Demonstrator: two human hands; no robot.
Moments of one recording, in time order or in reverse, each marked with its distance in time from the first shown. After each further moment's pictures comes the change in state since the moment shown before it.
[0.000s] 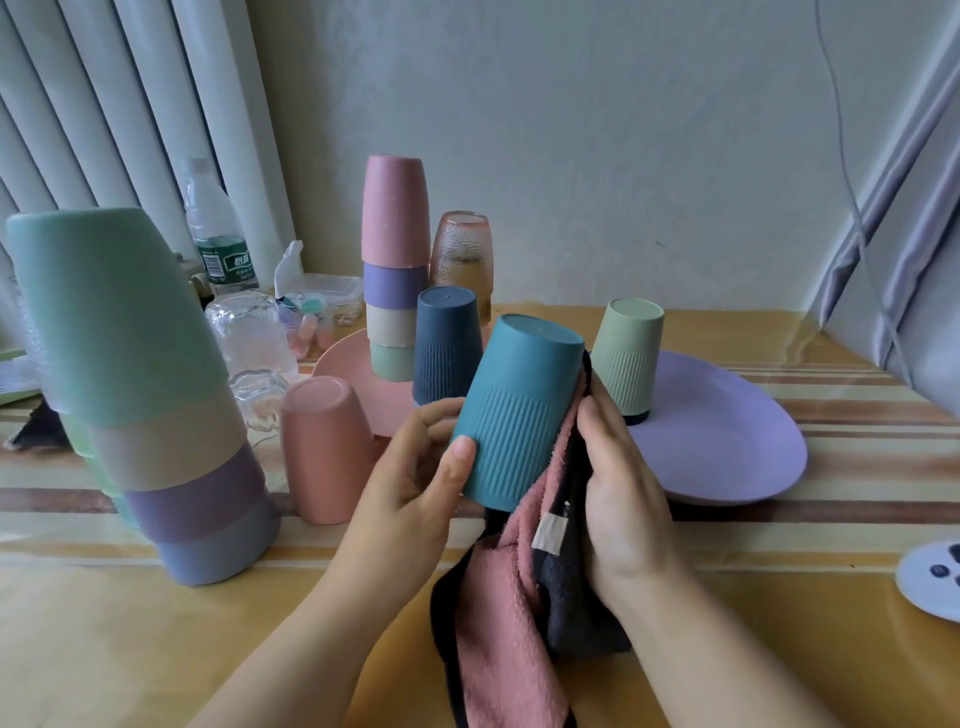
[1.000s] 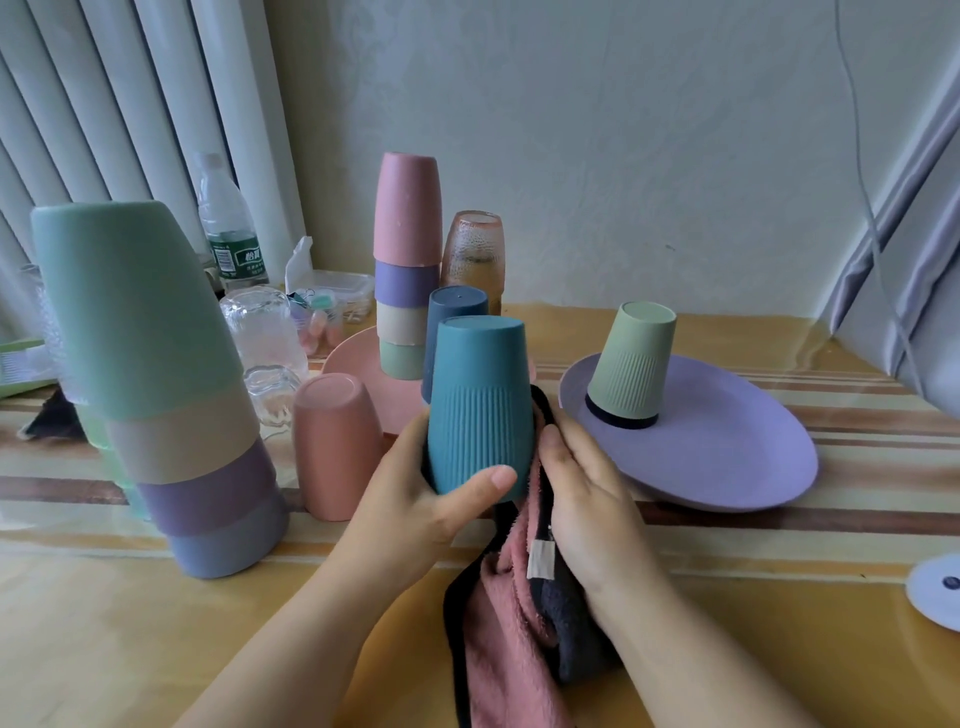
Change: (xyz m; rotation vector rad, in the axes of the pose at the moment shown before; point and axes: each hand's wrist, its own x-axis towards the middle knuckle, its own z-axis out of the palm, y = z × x) left_hand 0.005 0.002 -0.008 0.181 -0.012 -0.084; right_hand -0.007 0.004 0.014 -0.312 0.001 0.105
